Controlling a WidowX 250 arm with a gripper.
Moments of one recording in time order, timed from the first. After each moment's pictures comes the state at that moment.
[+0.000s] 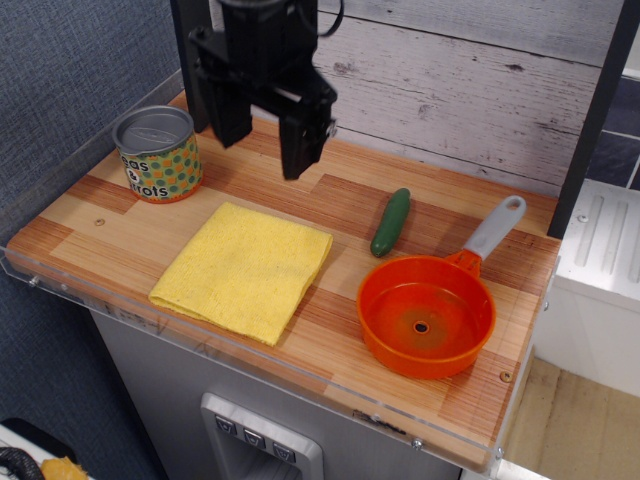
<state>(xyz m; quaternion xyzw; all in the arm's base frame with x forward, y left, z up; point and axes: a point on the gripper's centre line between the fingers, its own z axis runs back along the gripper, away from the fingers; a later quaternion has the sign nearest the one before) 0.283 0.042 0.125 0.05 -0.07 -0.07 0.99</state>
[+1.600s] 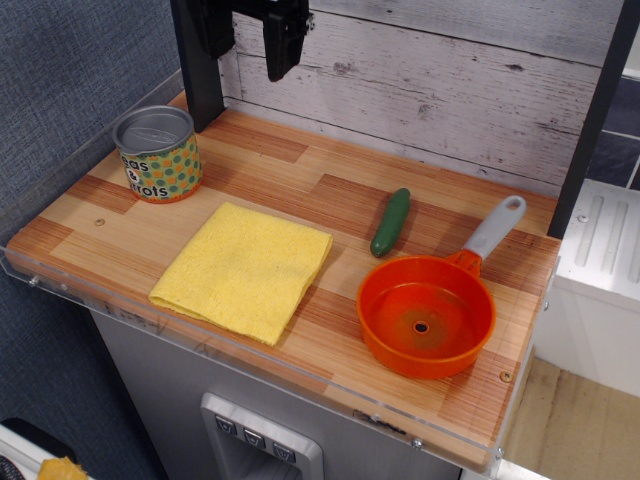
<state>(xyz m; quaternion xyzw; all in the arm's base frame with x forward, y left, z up) 0.346 0.097 0.138 0.05 -0.09 -0.01 1.00</state>
